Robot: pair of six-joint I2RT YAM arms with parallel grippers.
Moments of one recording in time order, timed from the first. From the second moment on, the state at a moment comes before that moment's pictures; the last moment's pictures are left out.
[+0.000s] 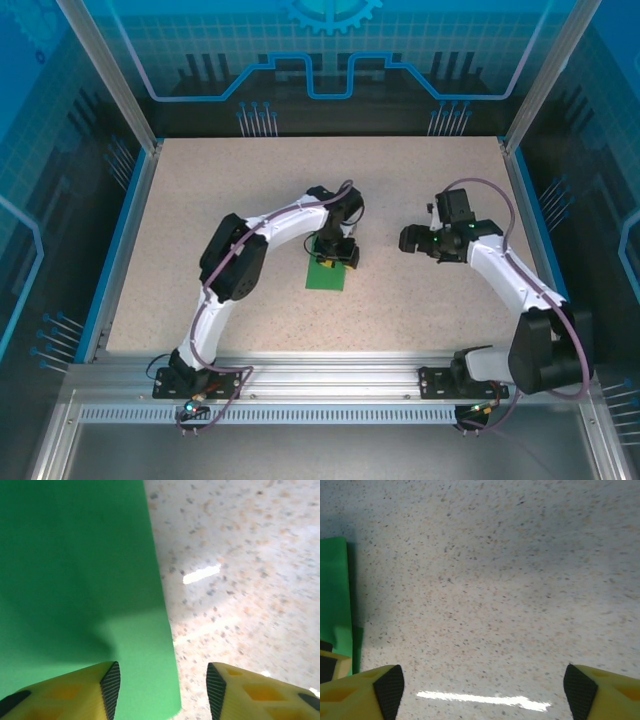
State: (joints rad) left arm -0.66 2.19 1.74 -1.03 0.30 -0.48; right arm 0.17 1.33 0.91 -0.66 -0.13 0.35
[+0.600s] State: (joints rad) left arm -0.34 1.76 1.11 -0.56 0.56 -0.59; right arm 0.42 1.76 1.11 -0.38 -0.39 0.46
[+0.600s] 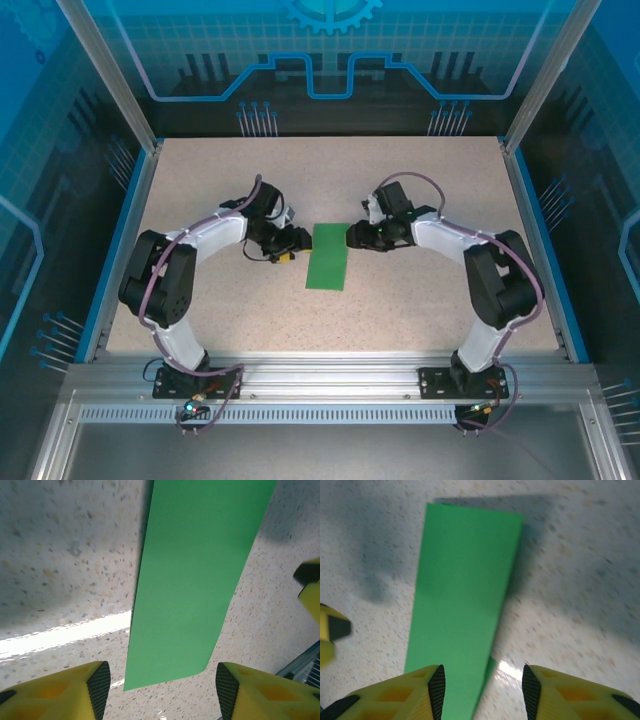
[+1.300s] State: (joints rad) left arm -0.34 1.86 1.09 -0.47 0.62 -0.63; right arm 0.43 2.03 1.33 -0.37 -0.41 0.42
